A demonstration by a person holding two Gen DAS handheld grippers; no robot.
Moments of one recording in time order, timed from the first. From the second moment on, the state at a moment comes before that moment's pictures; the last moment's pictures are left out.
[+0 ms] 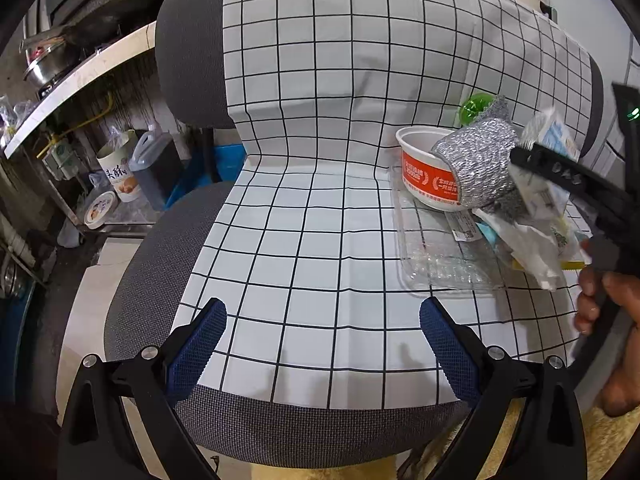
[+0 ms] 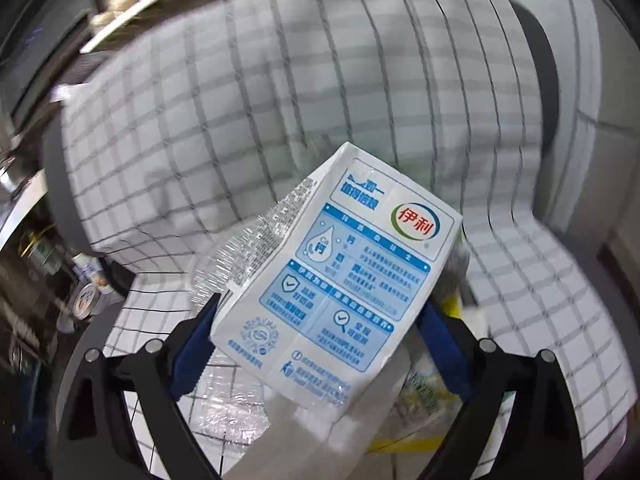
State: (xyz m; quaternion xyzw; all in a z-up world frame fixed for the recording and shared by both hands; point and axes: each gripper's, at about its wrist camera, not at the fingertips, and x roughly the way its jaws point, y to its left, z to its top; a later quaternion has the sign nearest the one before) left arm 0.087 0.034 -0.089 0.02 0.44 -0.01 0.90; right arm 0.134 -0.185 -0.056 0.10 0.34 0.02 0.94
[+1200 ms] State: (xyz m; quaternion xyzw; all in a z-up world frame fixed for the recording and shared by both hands) left arm 0.201 -0.067 -0.109 -0.01 0.39 -0.18 0.90; right arm 0.001 -0.299 -0.040 -0.01 0.32 -0.05 0.95
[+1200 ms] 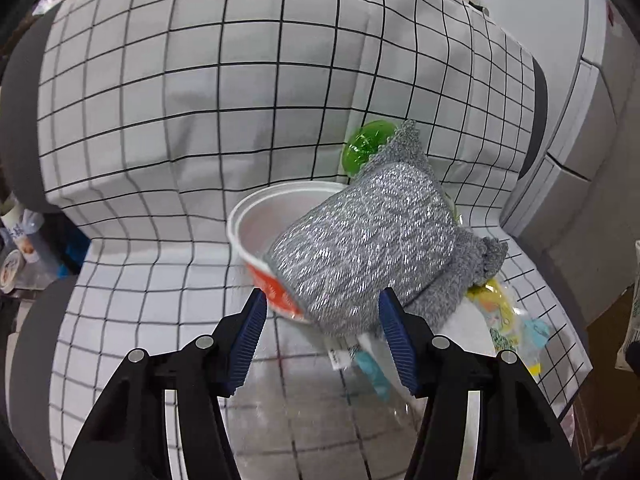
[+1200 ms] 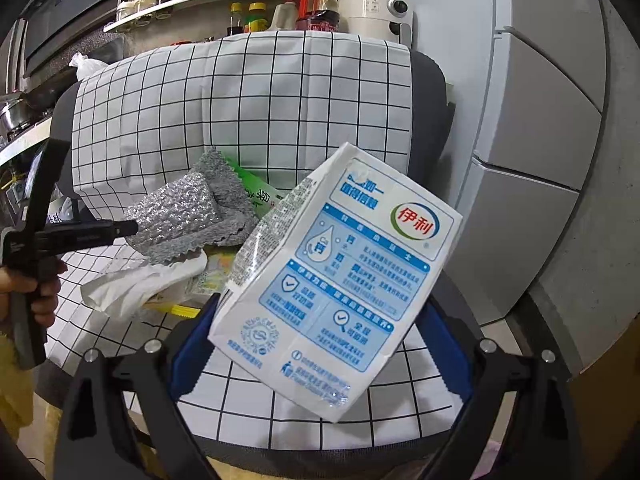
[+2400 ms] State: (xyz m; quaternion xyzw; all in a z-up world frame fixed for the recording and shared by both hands) left arm -0.027 -0.242 -0.090 0.01 0.30 -0.48 0.83; right arm -0.185 -0.424 -0.063 0.01 0.34 -0.26 0.90
